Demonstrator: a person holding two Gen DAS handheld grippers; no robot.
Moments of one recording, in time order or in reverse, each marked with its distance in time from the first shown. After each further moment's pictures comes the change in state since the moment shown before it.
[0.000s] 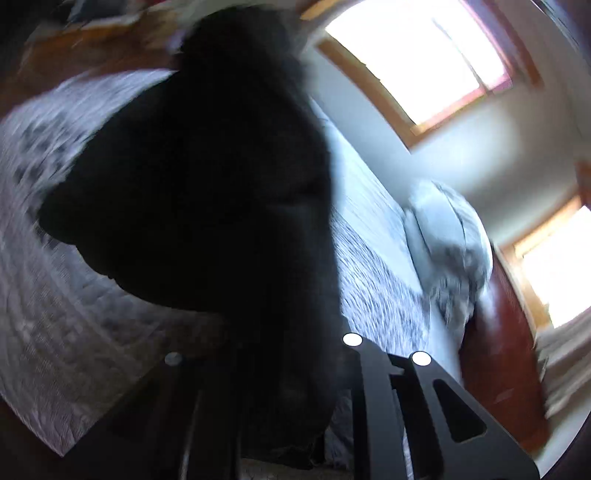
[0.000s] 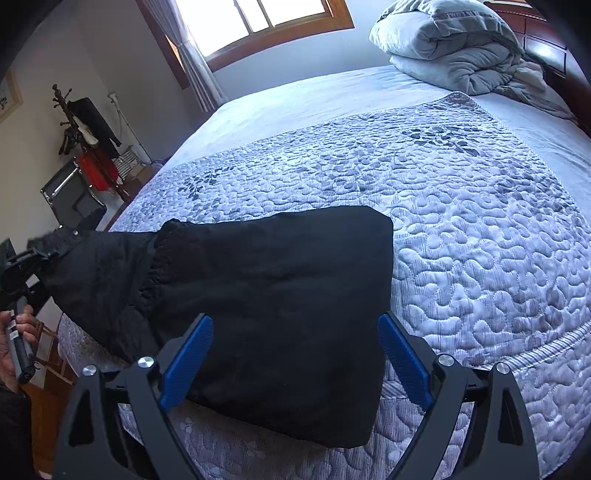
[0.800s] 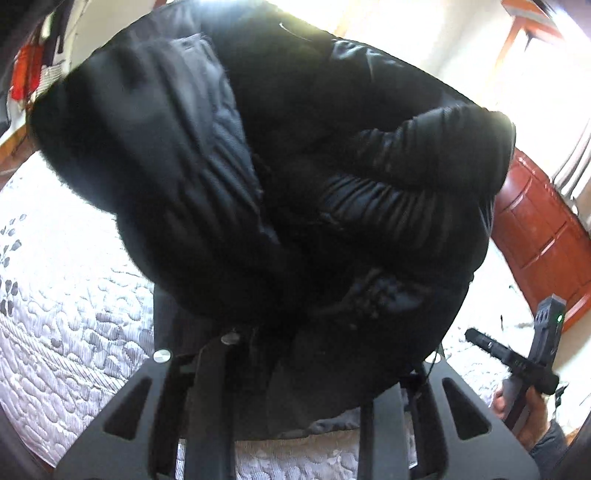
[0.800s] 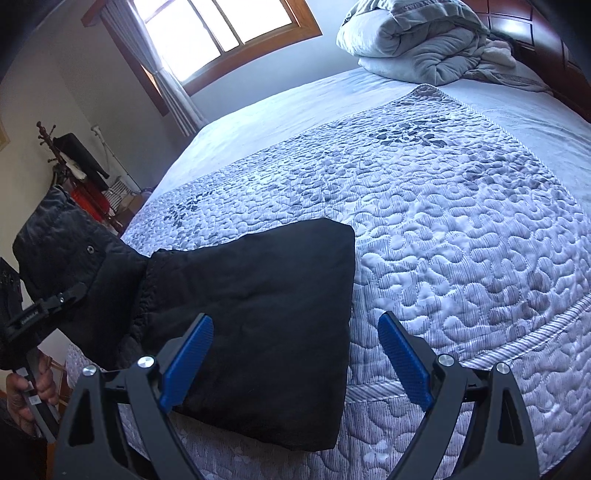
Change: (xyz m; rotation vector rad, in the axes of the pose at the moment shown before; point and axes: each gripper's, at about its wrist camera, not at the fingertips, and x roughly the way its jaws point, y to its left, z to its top) left arm 0.089 -0.120 -0.035 0.491 0.175 0.038; right arm -0.012 -0.037 0.003 0.115 -0.051 -0.001
